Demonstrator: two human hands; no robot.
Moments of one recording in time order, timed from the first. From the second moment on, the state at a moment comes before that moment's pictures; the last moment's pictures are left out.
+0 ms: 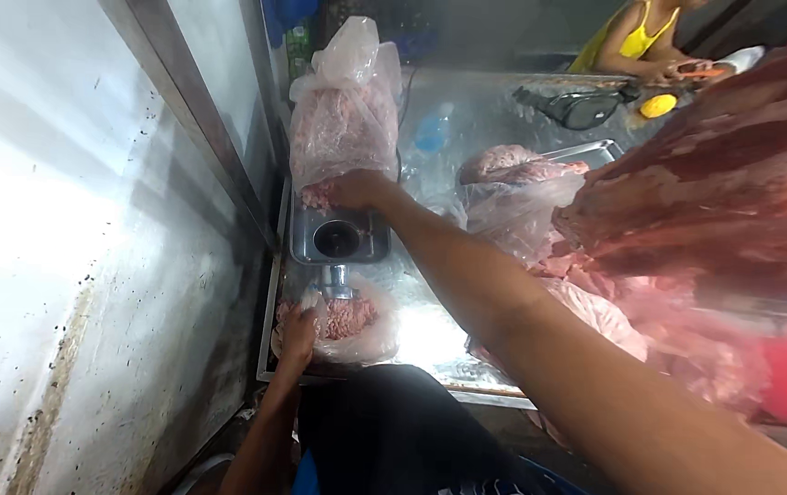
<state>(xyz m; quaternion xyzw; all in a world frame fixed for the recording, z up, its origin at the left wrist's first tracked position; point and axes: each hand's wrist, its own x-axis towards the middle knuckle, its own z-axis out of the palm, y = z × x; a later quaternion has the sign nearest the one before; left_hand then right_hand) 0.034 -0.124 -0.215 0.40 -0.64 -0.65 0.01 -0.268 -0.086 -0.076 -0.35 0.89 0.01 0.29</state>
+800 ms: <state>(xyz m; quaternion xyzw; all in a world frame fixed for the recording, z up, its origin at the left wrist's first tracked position) 0.031 -0.102 -0.215 0.42 -0.67 -0.62 -0.01 -0.175 -0.004 -0.137 -0.36 0.87 -0.33 0.13</state>
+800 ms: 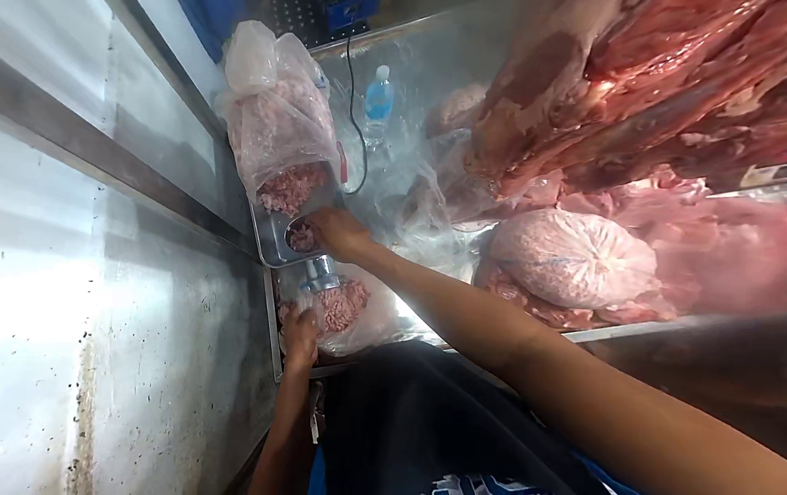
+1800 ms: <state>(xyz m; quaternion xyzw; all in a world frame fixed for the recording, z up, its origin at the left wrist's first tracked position) 0.031 -0.102 -0.219 0.41 -0.64 -0.65 0.01 -0.173 -0.015 -0.130 -0.32 0.90 -0.22 0.17</state>
